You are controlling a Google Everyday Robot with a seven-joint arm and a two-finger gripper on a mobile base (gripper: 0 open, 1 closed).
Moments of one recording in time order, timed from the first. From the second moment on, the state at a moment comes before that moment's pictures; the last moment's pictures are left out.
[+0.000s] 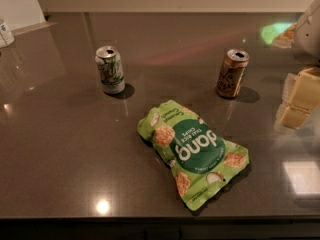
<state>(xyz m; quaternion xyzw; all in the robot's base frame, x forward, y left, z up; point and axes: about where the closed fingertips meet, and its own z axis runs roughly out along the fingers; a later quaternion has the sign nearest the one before) 0.438 -0.217 0.976 -0.60 0.78 -0.03 0.16</state>
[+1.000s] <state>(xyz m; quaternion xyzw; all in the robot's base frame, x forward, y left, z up) 0.430 -0.190 0.952 -0.58 0.80 -0.04 0.17</state>
